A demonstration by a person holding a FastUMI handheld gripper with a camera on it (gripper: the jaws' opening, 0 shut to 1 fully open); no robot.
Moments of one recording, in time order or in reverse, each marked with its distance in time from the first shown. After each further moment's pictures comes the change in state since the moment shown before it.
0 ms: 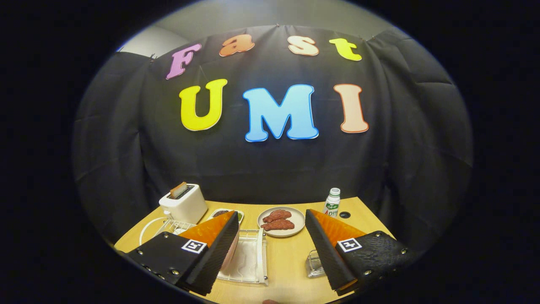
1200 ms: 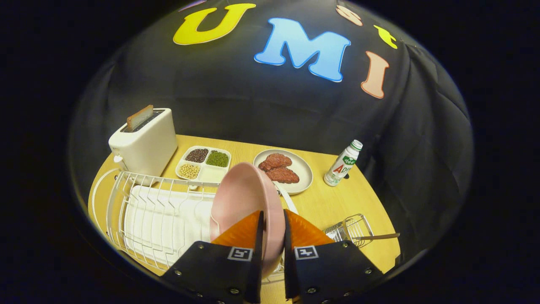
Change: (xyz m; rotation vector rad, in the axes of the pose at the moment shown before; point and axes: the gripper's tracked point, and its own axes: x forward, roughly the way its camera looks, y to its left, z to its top) arm 0.102 0.079 -0.111 -0.242 0.409 -0.300
